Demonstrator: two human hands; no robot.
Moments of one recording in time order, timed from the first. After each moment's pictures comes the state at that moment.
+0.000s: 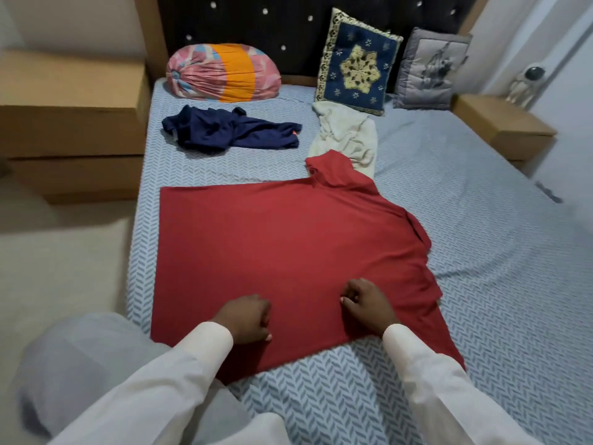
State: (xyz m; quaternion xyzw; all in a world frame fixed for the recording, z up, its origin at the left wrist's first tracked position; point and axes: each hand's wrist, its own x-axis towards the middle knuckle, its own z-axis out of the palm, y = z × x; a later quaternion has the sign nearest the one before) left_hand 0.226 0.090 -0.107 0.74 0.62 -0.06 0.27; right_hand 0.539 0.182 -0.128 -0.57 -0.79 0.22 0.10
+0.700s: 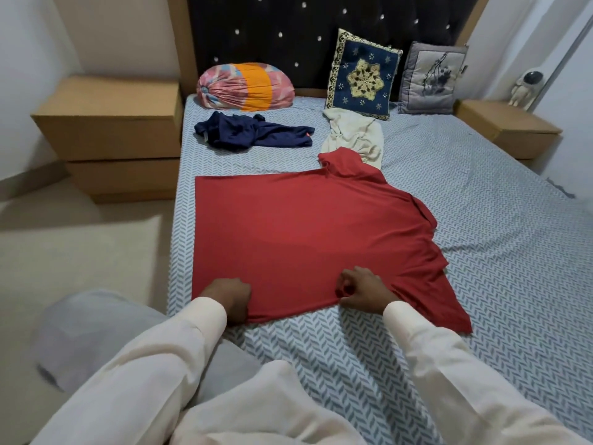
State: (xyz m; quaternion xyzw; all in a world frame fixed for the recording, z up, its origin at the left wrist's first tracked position) left_hand 0.192 -0.006 -0.062 0.71 0.65 -0.22 0.17; right_hand 0.507 0.096 -0.097 -0.52 -0.83 0.19 -0.05
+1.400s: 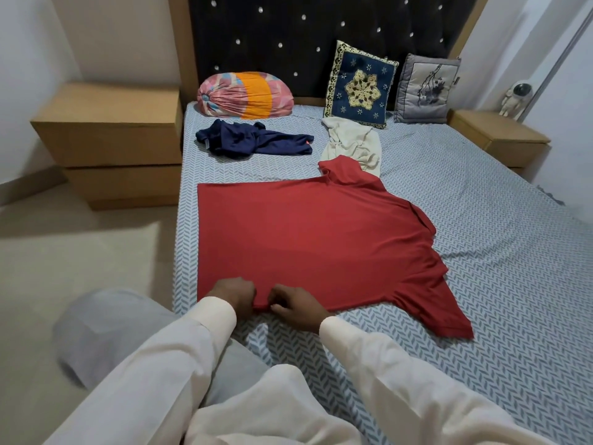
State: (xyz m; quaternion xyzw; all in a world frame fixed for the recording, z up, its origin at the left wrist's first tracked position) left_hand 0.183 0.009 -0.055 0.69 0.67 -0.19 0.21; right_hand 0.363 0.043 -0.110 -0.41 -0.86 0.32 0.06
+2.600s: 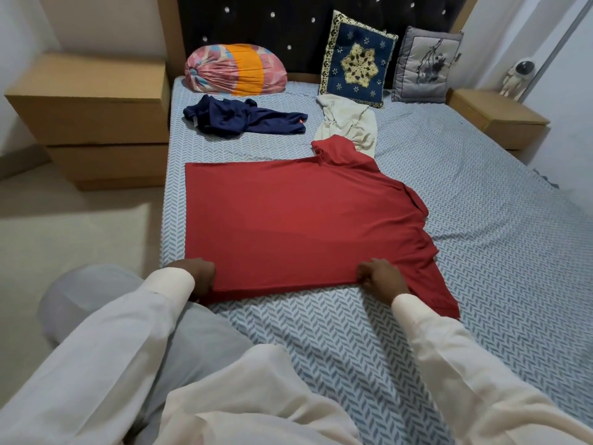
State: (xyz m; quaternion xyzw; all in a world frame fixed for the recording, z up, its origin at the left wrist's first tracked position) left_hand 0.137 0.002 -0.053 0.65 0.68 -0.25 0.23; right_hand 0.553 0.100 -0.103 -0.59 -0.80 0.09 -0.03
